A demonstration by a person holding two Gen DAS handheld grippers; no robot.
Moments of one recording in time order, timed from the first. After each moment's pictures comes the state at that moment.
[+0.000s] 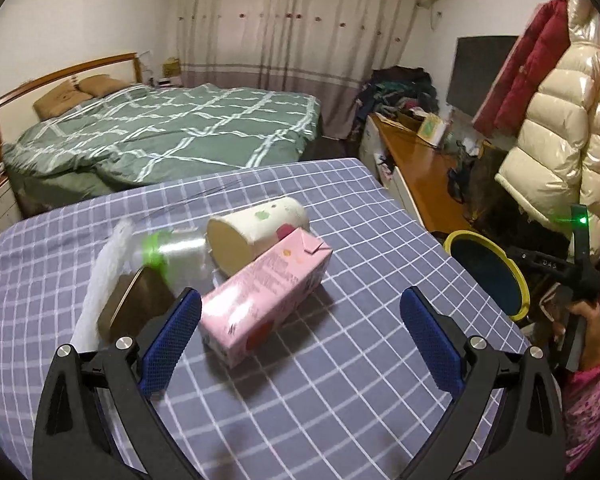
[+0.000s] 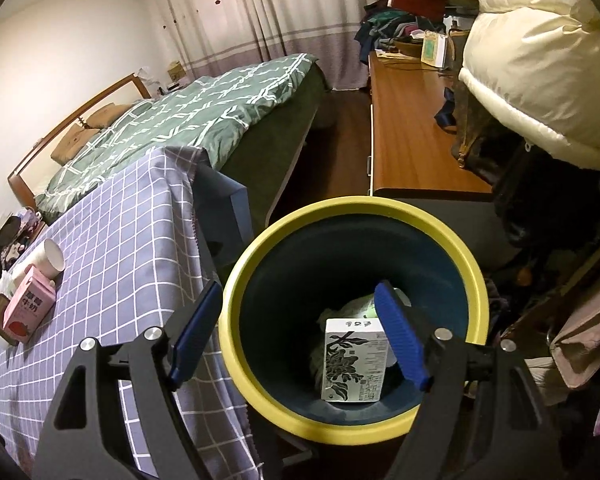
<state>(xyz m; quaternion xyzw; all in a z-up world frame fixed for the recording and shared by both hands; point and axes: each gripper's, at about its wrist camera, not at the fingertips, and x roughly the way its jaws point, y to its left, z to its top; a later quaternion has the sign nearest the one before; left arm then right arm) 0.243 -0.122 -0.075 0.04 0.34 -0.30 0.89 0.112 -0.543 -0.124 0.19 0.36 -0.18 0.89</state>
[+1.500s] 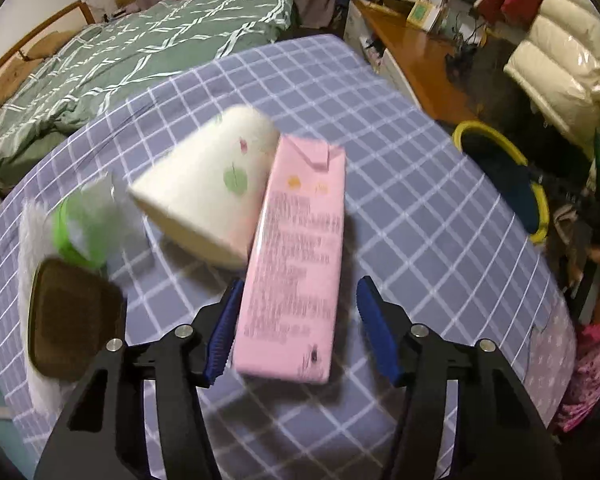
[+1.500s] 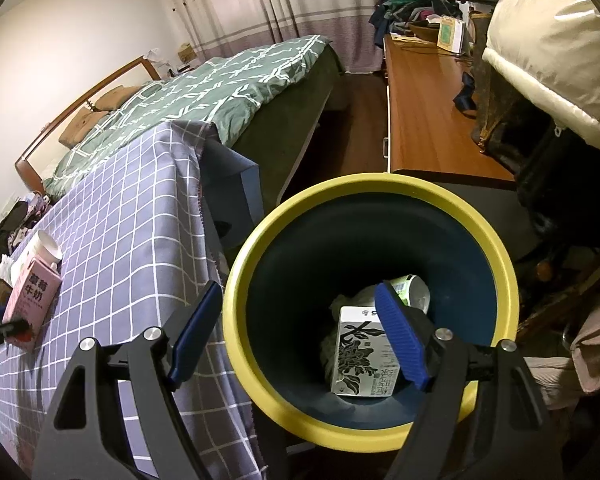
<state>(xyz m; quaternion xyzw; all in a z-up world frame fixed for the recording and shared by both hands) 0.269 -0.194 -0.120 0.16 0.50 -0.30 0.79 0.125 -0.545 -0.142 0.20 0.39 -0.15 0.89</state>
